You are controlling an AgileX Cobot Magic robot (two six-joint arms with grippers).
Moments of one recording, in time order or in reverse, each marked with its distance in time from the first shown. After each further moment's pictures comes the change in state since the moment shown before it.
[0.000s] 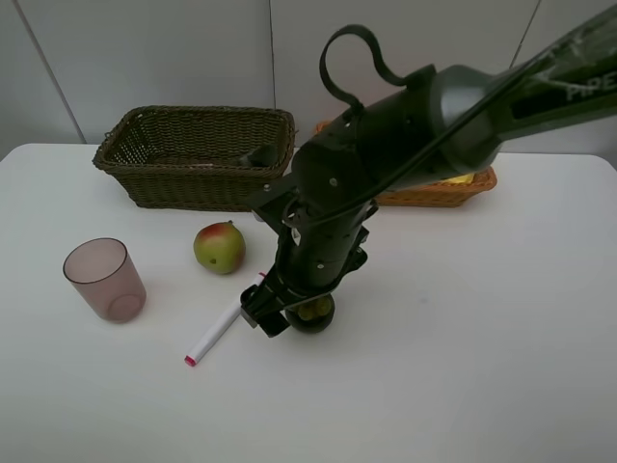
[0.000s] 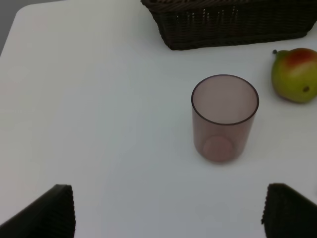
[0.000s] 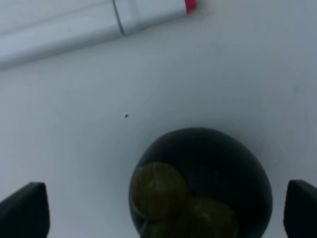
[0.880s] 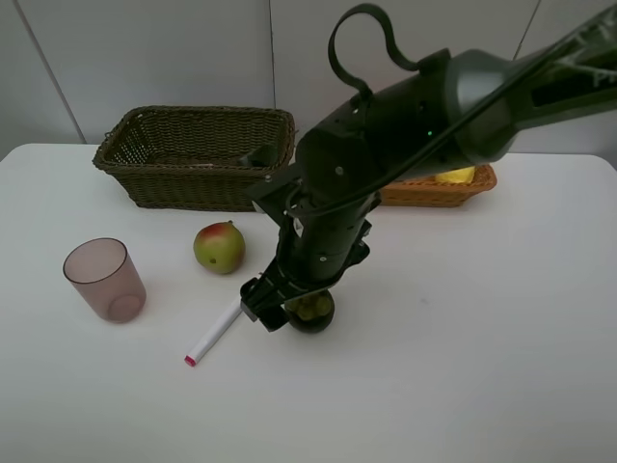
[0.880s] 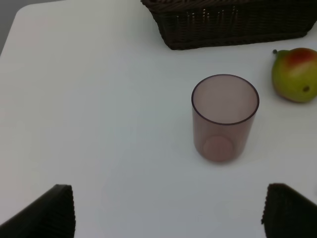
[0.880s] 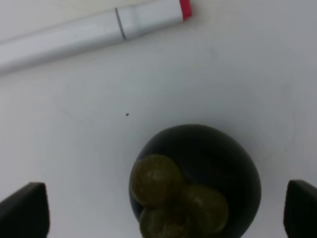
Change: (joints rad) left arm 0.000 0.000 0.000 0.000 0.000 0.000; right arm 0.000 -0.030 0.000 -0.001 0.019 0.000
